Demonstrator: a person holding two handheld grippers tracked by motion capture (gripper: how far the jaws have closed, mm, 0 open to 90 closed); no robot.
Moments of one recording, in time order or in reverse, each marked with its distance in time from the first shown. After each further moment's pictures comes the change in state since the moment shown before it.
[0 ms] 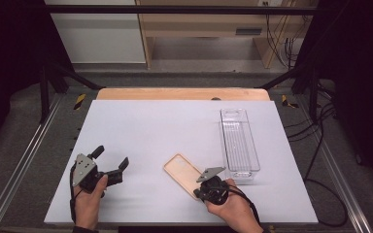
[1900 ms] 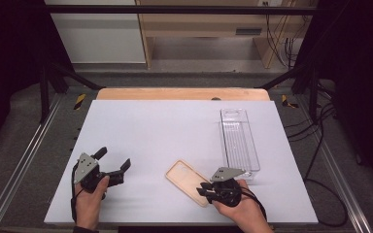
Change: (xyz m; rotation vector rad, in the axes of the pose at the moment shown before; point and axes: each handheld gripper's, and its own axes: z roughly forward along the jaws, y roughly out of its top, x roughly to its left) left arm -0.002 0.000 0.002 0.061 -0.035 -0.023; right arm -0.008 -0.013 -0.031 -0.252 0.011 0.023
